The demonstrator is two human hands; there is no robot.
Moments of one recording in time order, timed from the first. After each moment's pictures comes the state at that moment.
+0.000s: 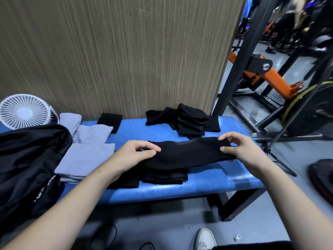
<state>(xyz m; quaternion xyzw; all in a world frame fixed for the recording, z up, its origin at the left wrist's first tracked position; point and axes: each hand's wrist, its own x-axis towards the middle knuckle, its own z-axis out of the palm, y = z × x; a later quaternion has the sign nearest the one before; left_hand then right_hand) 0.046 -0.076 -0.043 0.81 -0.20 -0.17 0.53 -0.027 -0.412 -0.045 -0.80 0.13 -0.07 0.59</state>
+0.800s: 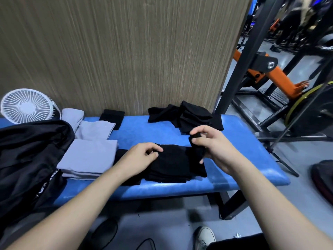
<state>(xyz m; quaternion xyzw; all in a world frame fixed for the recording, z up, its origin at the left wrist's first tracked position) 0.055 -0.087 -0.075 0.89 -0.20 -0.10 0.40 -0.005 -0.331 -0.031 -0.73 0.05 0.01 0.68</state>
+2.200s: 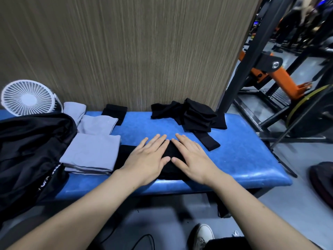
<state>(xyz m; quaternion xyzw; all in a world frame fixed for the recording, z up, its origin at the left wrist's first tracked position) 0.042 -0.098 -0.087 0.94 -0.34 0.02 0.04 0.005 -0.297 -0.103 -0.98 -0.12 -0.01 0.15</state>
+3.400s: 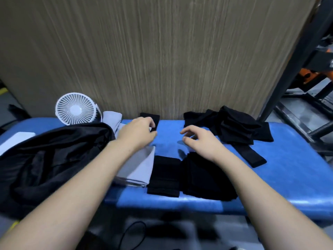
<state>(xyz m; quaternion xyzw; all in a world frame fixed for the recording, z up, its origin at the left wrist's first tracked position) 0.139 -0.004 -0.023 0.98 -0.09 0.01 0.17 0.100 -0.229 -0.058 -0.91 -0.04 0.00 0.41</state>
